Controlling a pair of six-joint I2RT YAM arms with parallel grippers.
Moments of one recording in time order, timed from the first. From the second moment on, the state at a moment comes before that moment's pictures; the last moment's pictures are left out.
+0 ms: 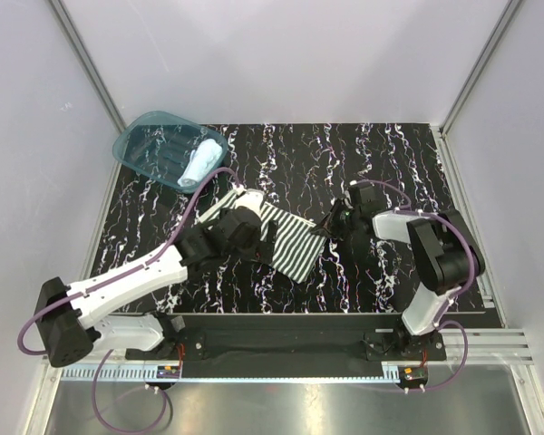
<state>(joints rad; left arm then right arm) -0.95 1.19 0.97 -0.58 -0.33 -0.52 0.31 1.73 0.81 0.08 -0.47 0.89</state>
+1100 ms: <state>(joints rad) -1.39 1.60 1.02 -0.42 -0.48 -0.53 0.31 1.14 0.96 -0.55 0.03 0.78</state>
